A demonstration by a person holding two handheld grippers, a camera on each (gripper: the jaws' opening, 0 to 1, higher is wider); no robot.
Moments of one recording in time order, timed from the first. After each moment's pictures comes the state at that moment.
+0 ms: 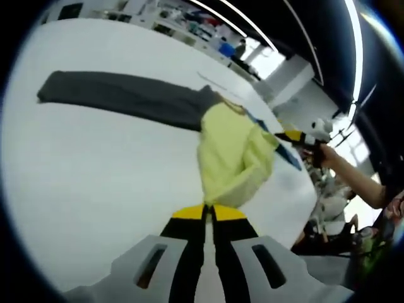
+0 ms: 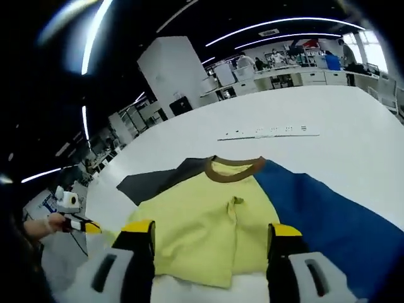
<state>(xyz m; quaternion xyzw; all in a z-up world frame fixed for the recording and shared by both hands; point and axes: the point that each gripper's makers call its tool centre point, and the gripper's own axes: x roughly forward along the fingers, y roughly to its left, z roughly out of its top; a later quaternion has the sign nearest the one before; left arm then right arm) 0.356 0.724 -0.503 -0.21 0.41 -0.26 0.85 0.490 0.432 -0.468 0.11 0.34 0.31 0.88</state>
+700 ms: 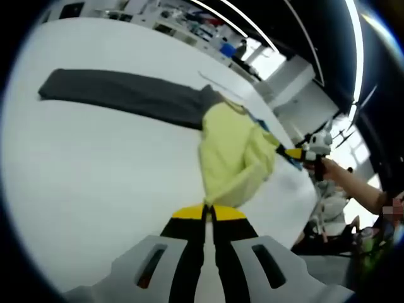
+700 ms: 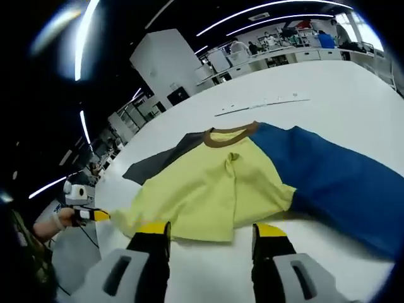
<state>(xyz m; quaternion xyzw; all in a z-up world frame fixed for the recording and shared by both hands) 0.355 0.728 -0.507 -0.22 0.41 -0.25 0.85 0.448 0.419 -0.507 0.17 0.39 0.30 0.85</state>
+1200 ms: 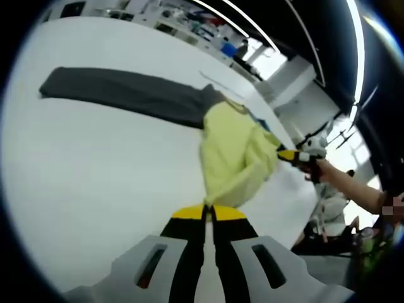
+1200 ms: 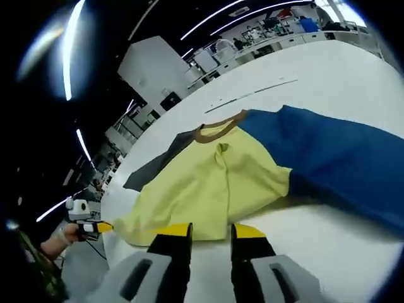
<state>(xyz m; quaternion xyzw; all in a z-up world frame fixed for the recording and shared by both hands) 0.354 0.727 -0.508 -0.22 0.42 -0.25 0.85 0.450 0.425 -0.517 0.22 0.41 0.29 0.84</state>
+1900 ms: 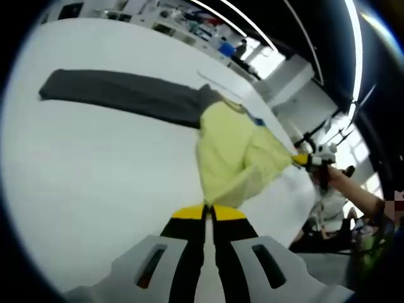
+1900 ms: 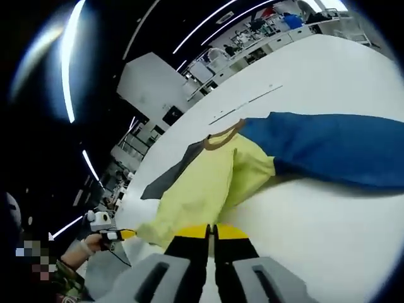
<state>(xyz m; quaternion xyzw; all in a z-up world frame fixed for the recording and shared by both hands) 0.346 0.724 -0.503 -0.21 0.42 -0.26 0.84 0.391 0.396 -0.469 0.29 0.38 0.28 0.83</state>
